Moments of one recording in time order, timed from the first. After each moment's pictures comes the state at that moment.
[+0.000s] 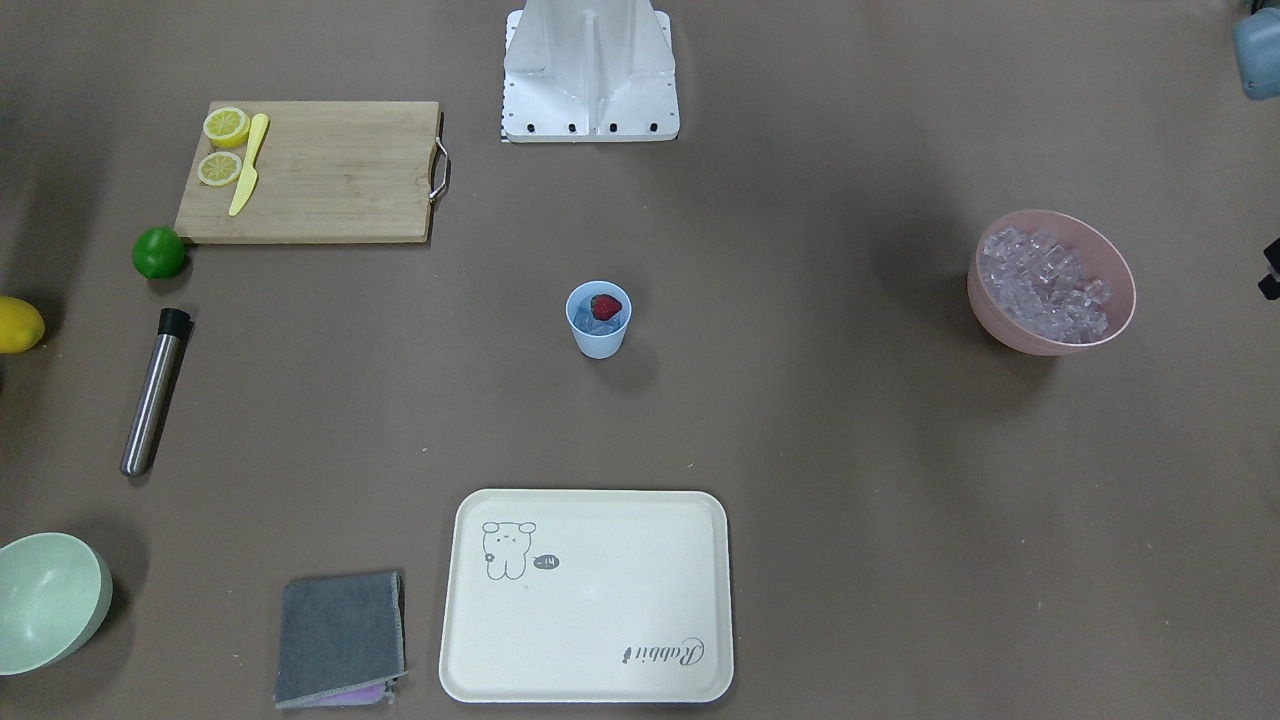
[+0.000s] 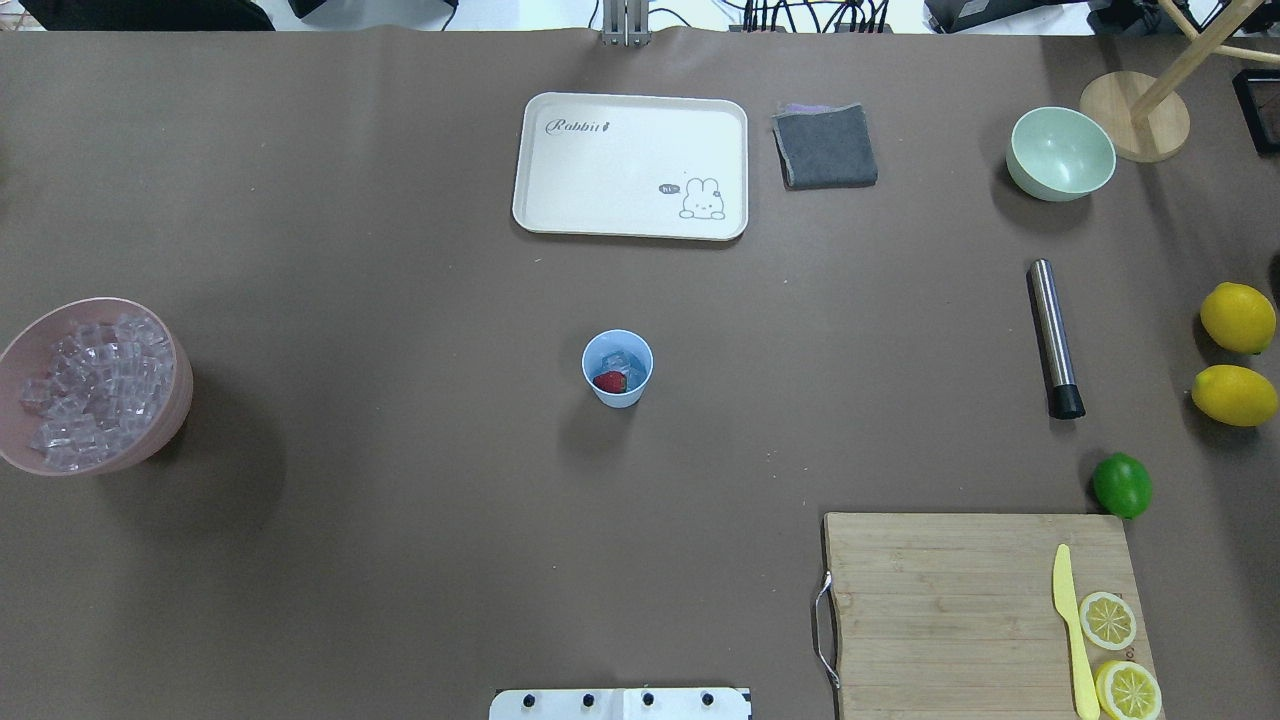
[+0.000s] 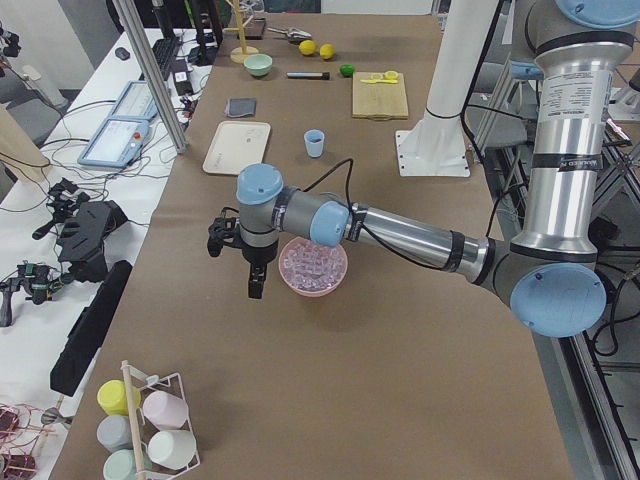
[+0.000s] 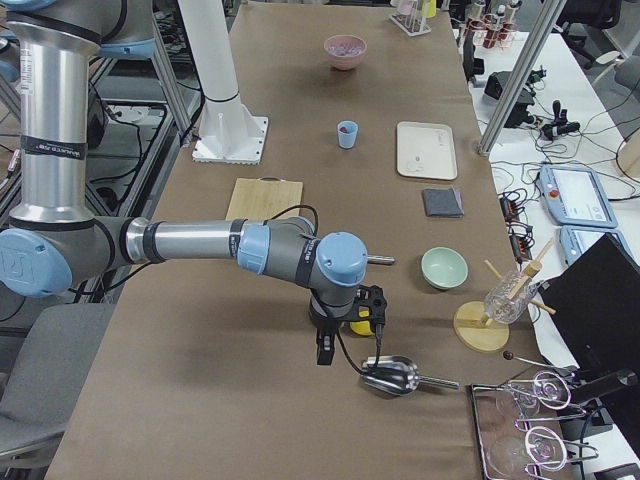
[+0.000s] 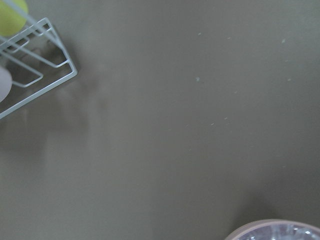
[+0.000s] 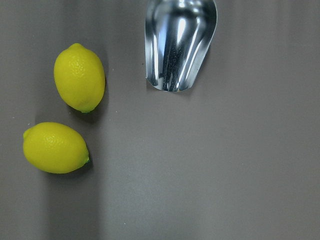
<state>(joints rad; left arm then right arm) -1.45 -1.60 -1.79 -1.62 -2.26 -0.29 1.67 -1.68 1.76 -1.83 2.27 -0.23</state>
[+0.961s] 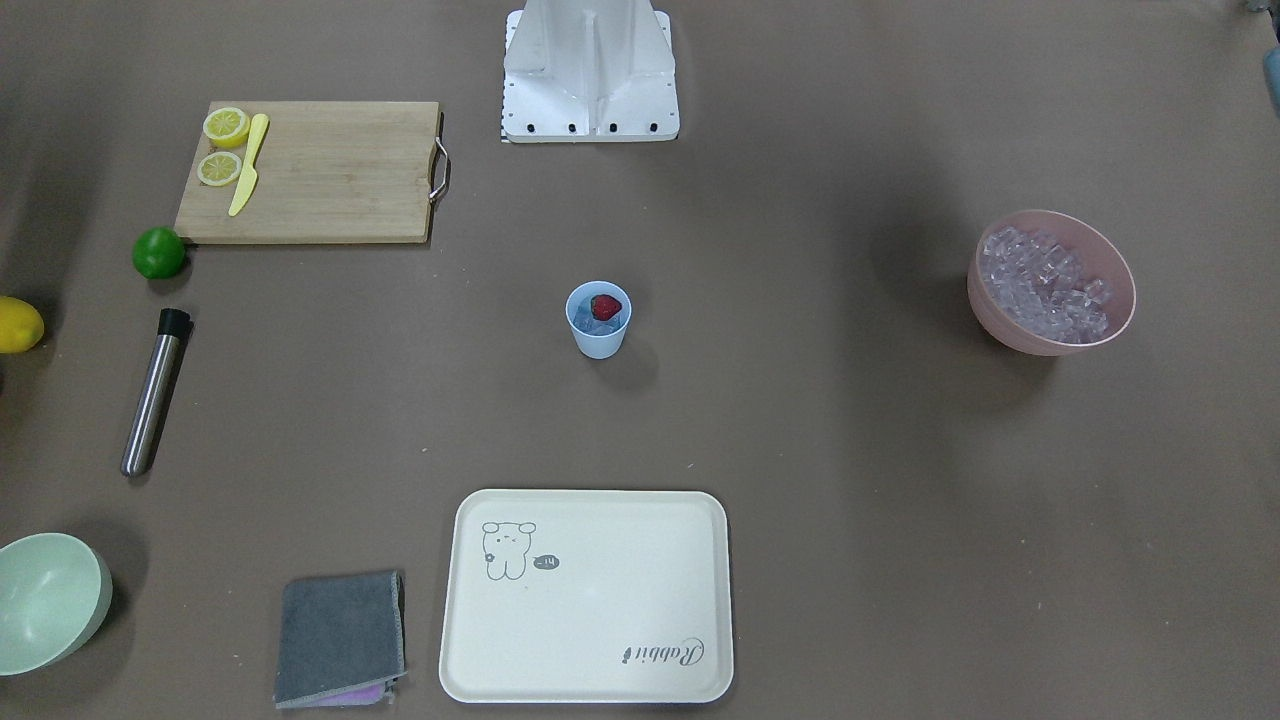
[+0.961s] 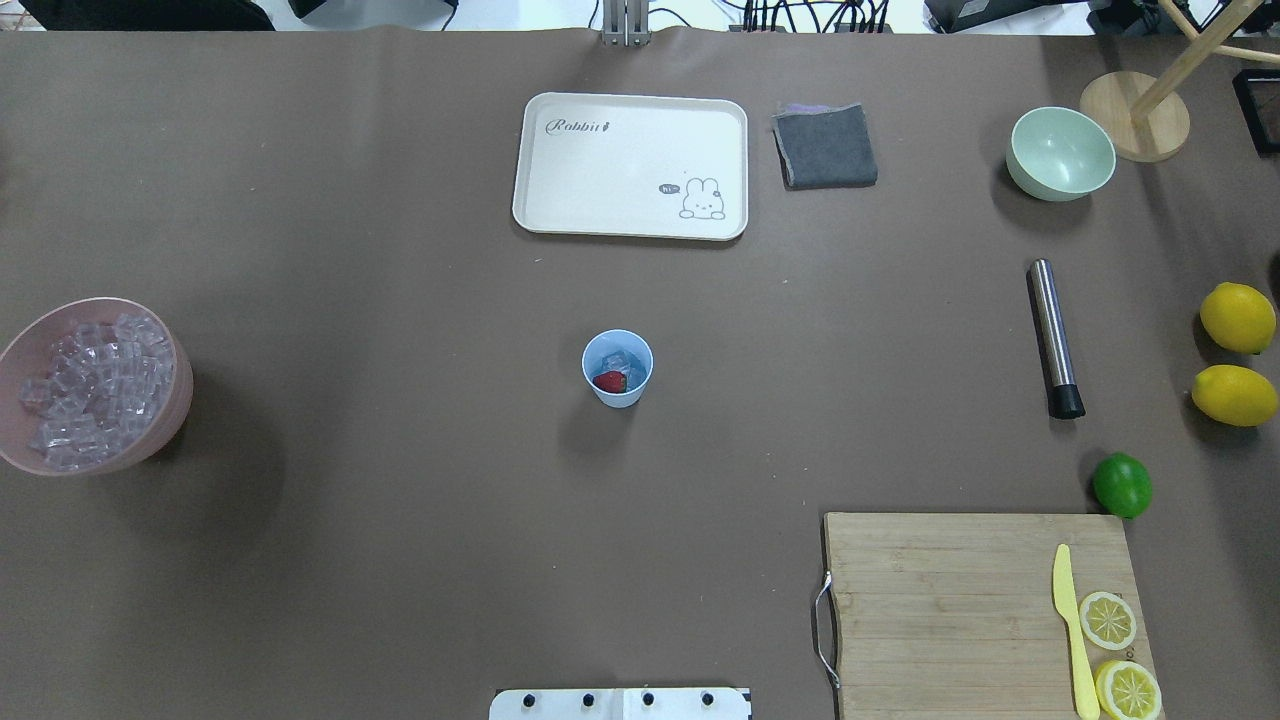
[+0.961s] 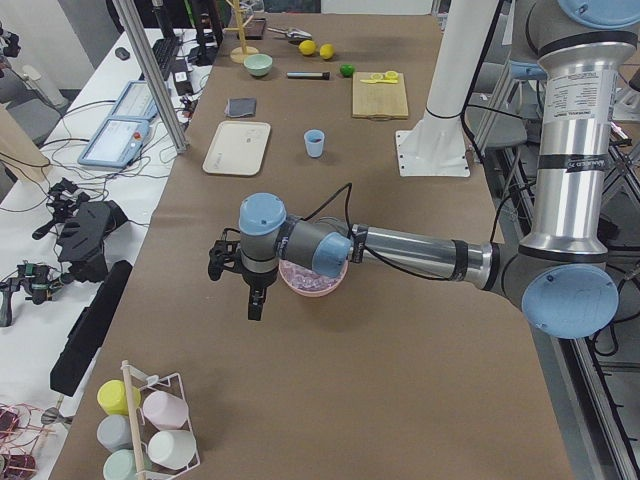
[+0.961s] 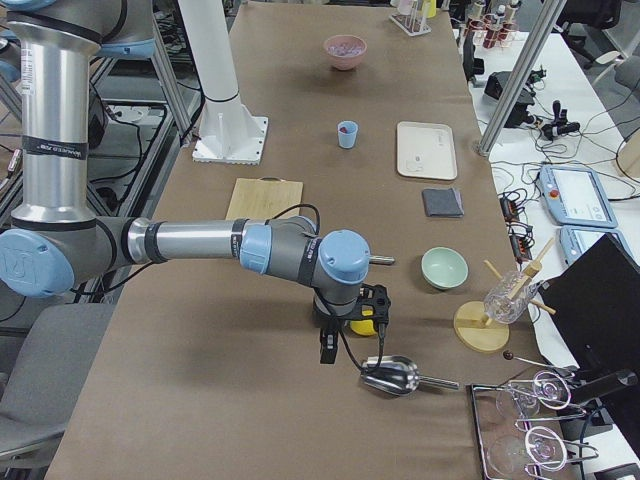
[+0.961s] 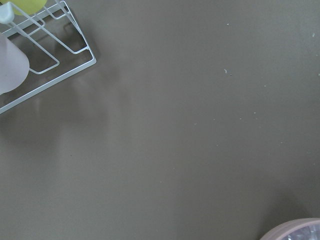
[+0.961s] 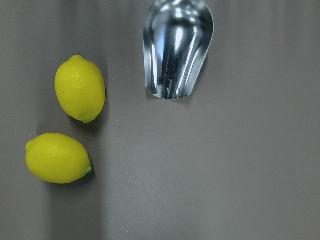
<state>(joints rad) -1.46 -1.57 -1.70 -1.77 -2.28 -0.29 1.67 -1.67 1.76 -1.82 2.27 -0.19</state>
